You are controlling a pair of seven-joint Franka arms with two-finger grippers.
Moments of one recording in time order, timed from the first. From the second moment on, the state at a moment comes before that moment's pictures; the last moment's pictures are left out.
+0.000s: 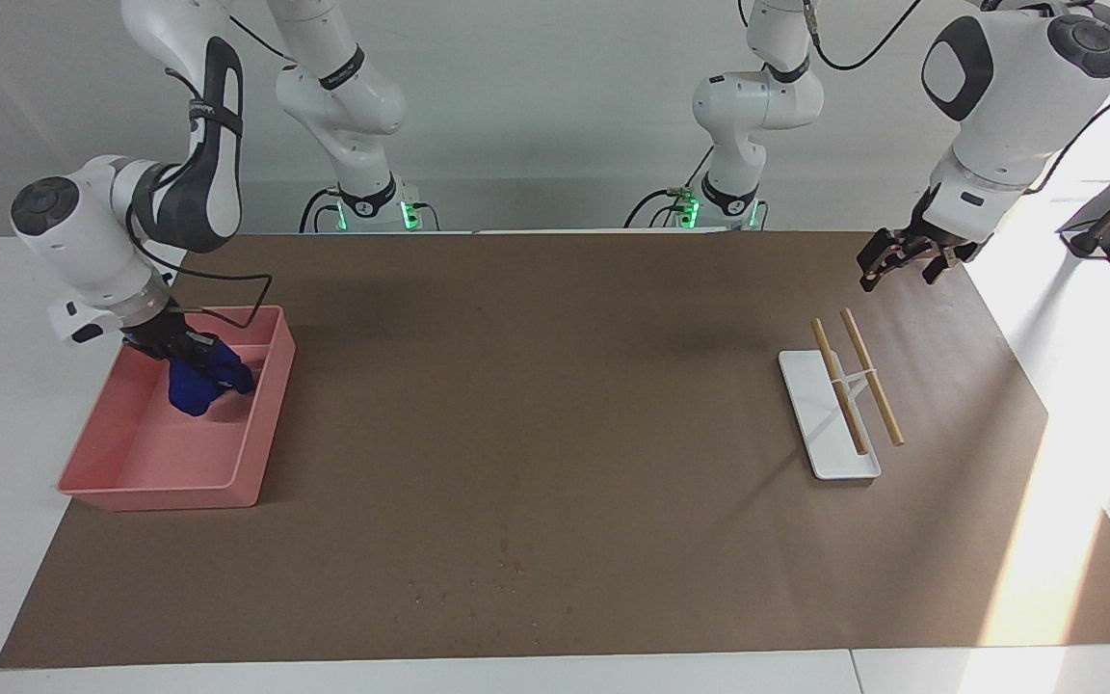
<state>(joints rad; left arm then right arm) -0.04 -0.05 0.04 -1.76 0.01 1.68 -0.05 -0.33 0.10 0.05 -2.06 -0.05 2.10 -0.11</state>
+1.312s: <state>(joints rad) -0.05 -0.05 0.03 -1.77 0.01 1.70 -0.04 0.05 -0.04 0.09 -1.68 -0.04 1.67 0.39</state>
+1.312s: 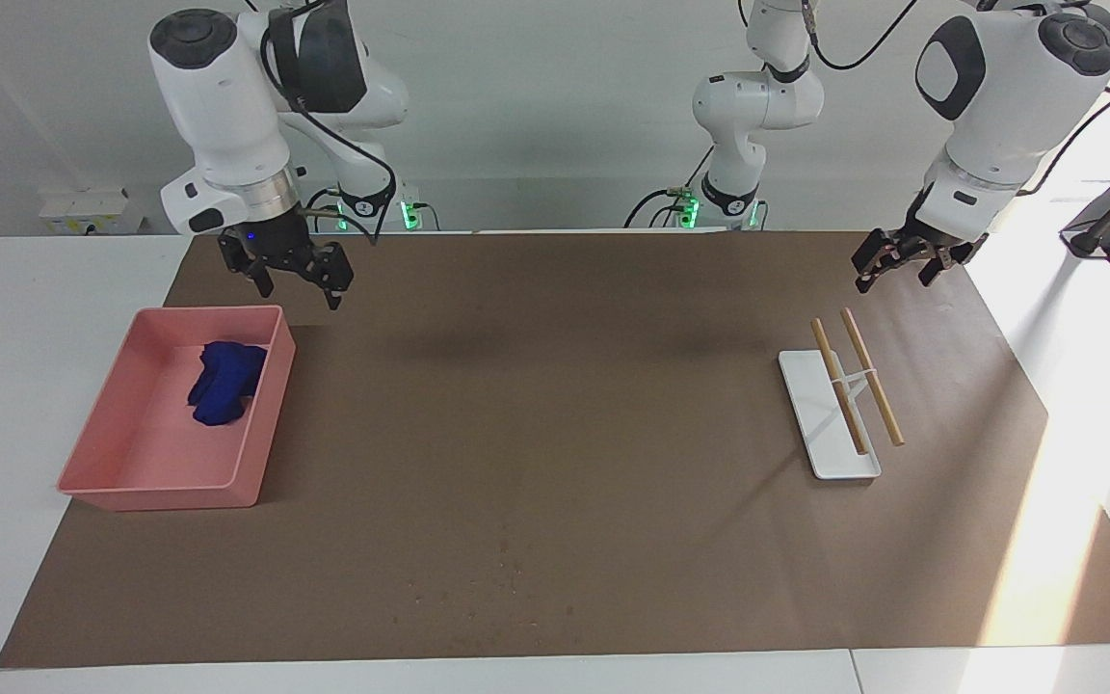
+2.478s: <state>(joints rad) -0.05 -0.05 0.03 -1.77 0.01 1.70 -0.05 0.00 -0.01 0.08 -1.58 -0.02 1.56 0.28</state>
